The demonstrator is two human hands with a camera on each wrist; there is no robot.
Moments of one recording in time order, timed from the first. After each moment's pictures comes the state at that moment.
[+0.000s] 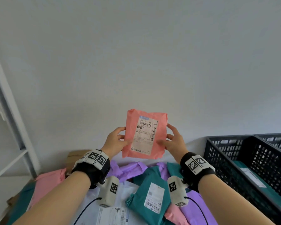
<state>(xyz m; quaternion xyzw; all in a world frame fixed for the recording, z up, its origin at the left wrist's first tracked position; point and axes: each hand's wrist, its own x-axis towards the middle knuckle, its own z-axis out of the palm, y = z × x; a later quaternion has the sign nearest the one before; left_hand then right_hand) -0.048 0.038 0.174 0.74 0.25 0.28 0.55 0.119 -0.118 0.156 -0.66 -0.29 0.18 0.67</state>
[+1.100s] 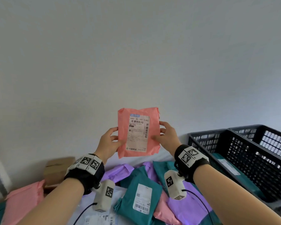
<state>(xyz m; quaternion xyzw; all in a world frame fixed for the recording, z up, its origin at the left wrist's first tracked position) -0.017 0.033 0.174 0.73 0.21 0.27 0.60 0.128 -0.137 0.188 -0.74 -0.28 0.11 0.61</state>
